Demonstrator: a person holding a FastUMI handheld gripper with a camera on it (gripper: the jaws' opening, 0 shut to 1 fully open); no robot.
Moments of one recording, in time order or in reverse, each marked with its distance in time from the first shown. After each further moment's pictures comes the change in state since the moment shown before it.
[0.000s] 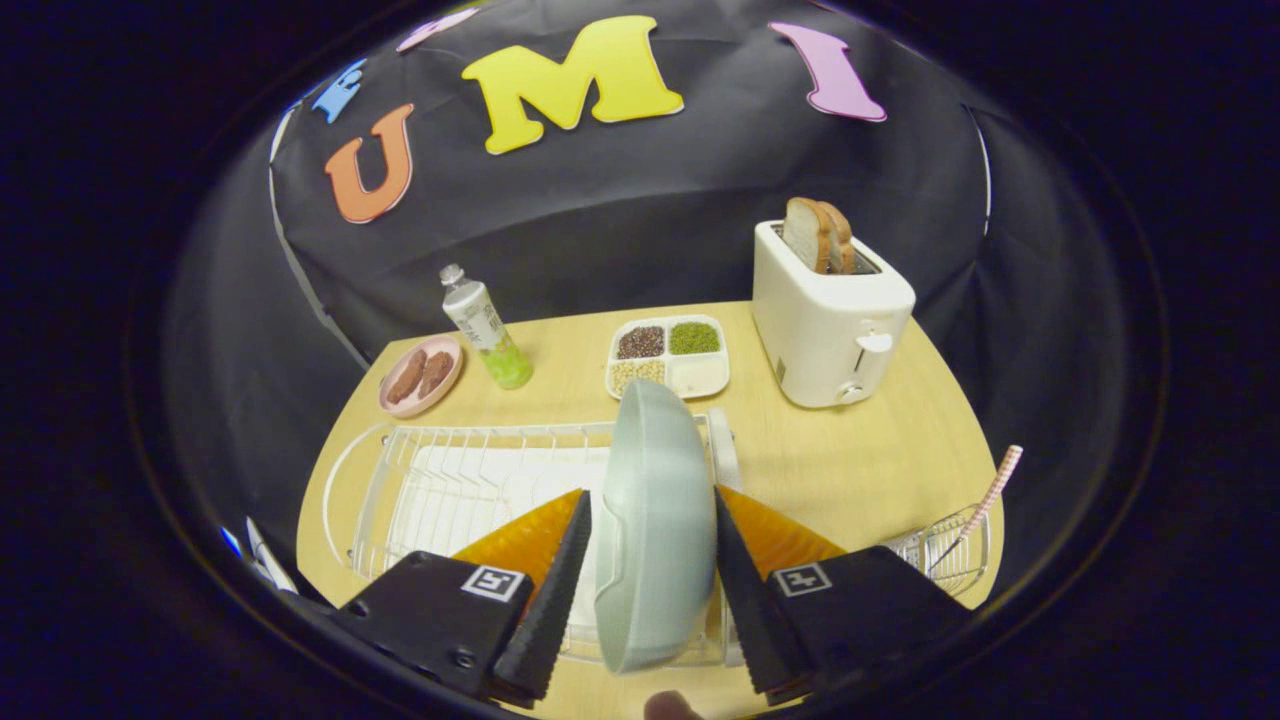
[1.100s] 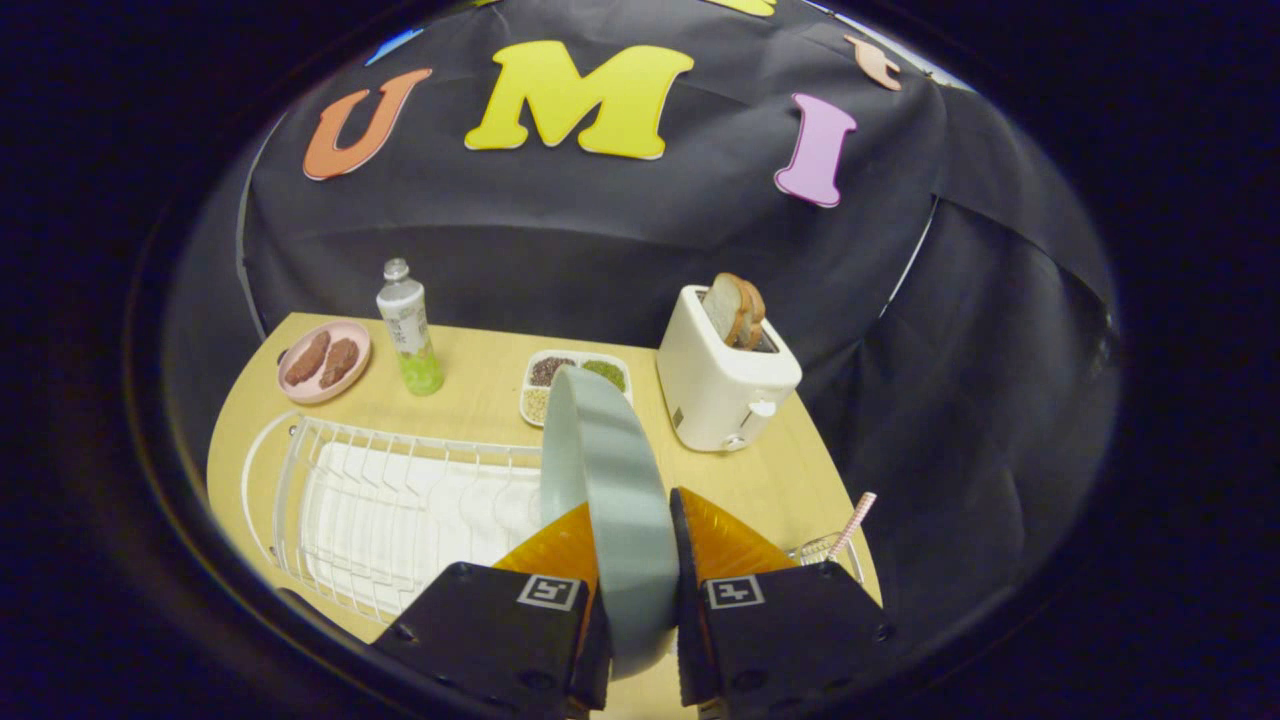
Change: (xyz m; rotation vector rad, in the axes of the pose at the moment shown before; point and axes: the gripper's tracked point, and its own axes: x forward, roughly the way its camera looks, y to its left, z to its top) arm -0.067 -0.002 0.029 -0.094 -0.148 -0.395
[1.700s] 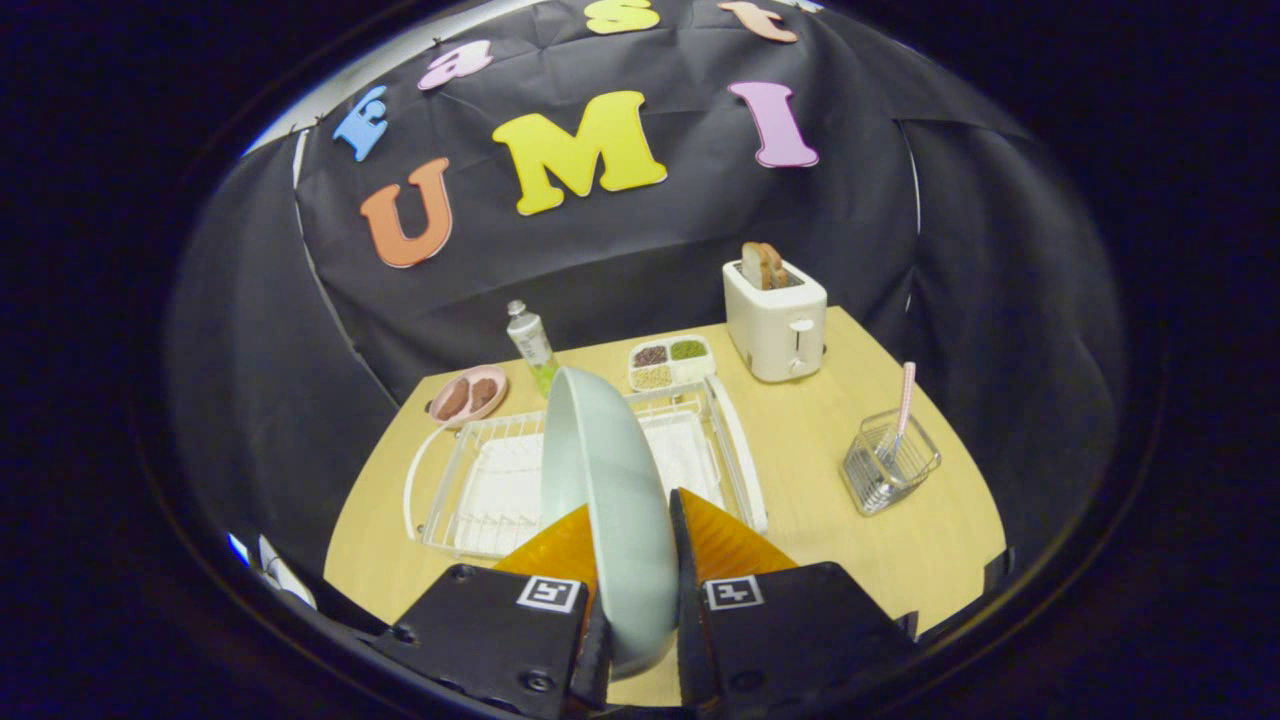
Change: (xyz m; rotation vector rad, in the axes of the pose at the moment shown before) arm -0.116 0.021 -0.135 0.237 -0.020 0.439
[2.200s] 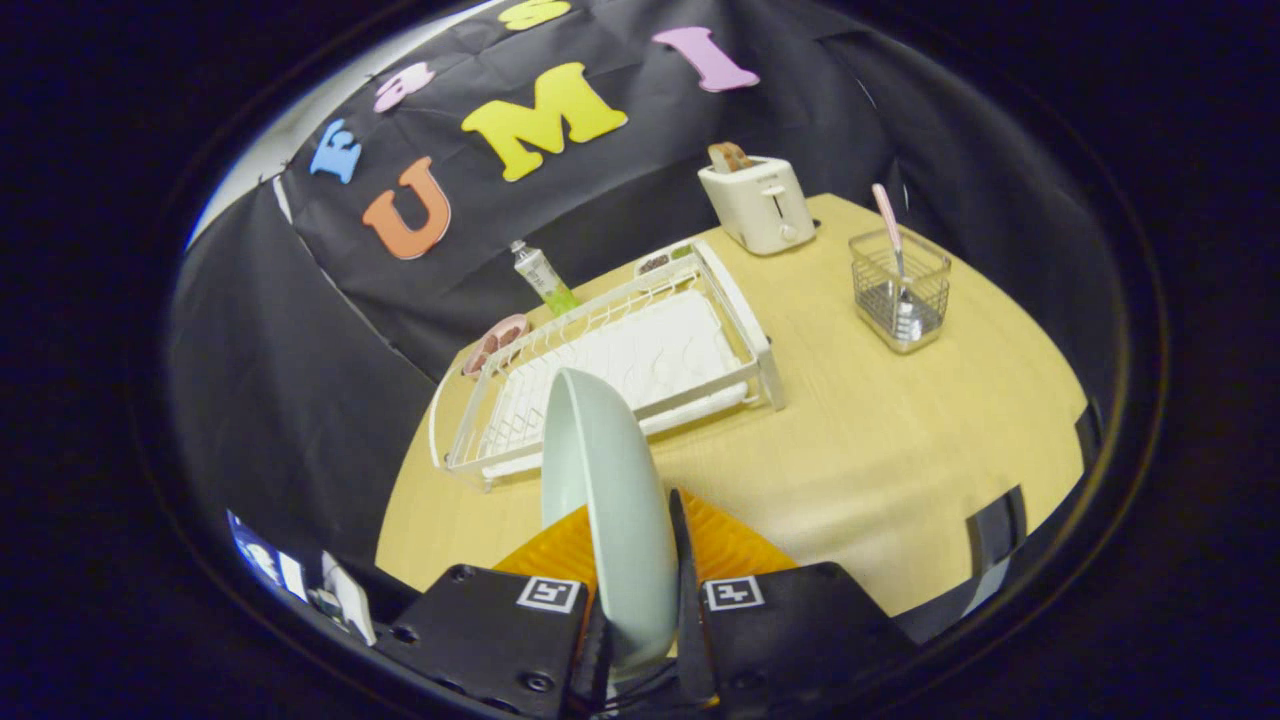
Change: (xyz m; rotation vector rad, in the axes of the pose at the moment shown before) arm 0.022 -0.018 -0.130 0.259 0.140 0.159
